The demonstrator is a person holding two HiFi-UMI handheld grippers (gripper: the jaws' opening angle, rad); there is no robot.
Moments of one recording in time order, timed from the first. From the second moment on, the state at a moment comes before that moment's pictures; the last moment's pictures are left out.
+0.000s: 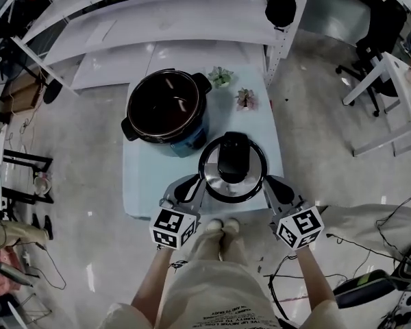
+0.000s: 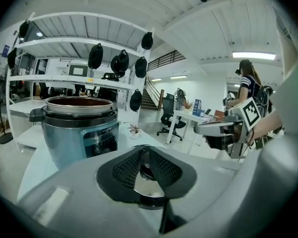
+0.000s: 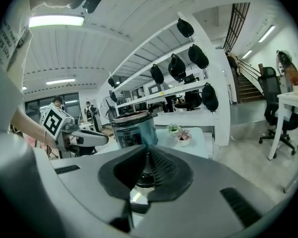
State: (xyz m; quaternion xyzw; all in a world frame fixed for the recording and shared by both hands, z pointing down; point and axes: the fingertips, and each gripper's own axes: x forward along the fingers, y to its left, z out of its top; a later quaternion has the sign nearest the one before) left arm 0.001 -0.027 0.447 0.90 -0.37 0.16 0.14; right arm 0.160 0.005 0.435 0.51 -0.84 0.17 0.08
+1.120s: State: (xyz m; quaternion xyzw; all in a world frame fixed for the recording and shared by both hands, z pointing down) left arm 0.073 -0.058 0.541 0.95 -0.12 0.28 0.07; right arm 0.108 -0.051 0.539 0.33 -0.91 0.12 0.23
